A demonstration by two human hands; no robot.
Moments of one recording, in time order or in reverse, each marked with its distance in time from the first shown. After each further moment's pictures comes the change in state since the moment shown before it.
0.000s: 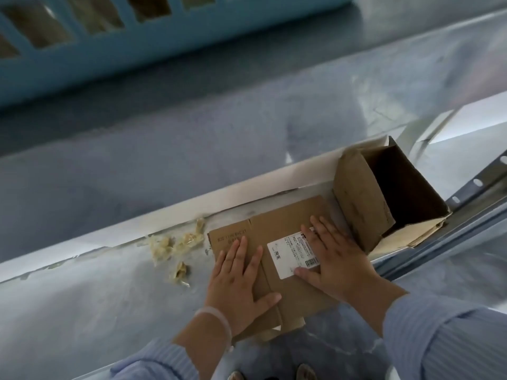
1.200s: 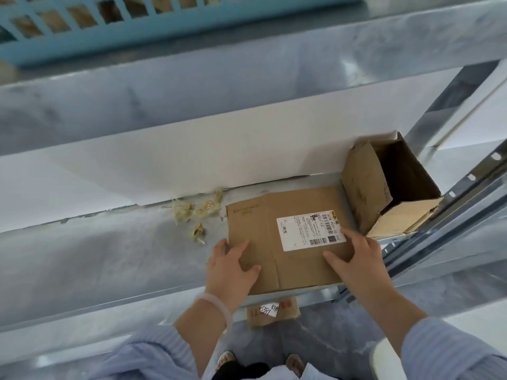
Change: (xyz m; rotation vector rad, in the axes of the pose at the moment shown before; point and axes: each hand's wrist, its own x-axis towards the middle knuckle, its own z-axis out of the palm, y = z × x) left_hand -0.063 0.018 -0.013 -0.776 0.081 -0.509; right_hand -0.071 -0.007 -0.004 0.758 0.123 0.469
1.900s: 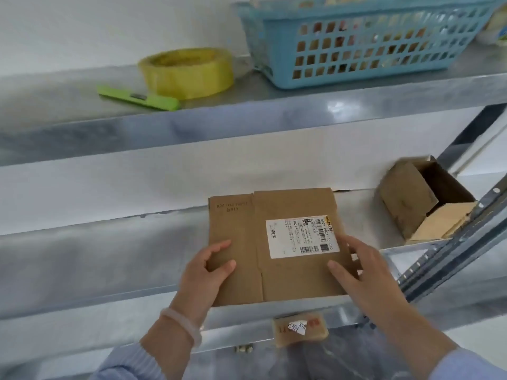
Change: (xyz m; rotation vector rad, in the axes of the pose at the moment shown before) left_hand -0.083 -0.120 -0.152 -0.783 0.129 0.120; right_hand -0.144 -0.111 0.041 0.015 -0.003 -0.309
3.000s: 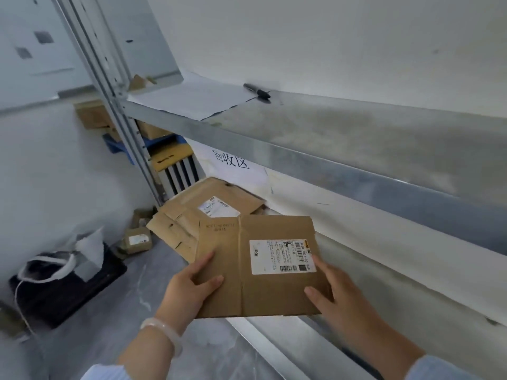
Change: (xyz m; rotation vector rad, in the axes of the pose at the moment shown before) left_hand -0.104 -0.068 -0.634 0.120 0.833 -0.232; right_hand -0.031 -0.462 0.527 0.001 -0.756 -0.682
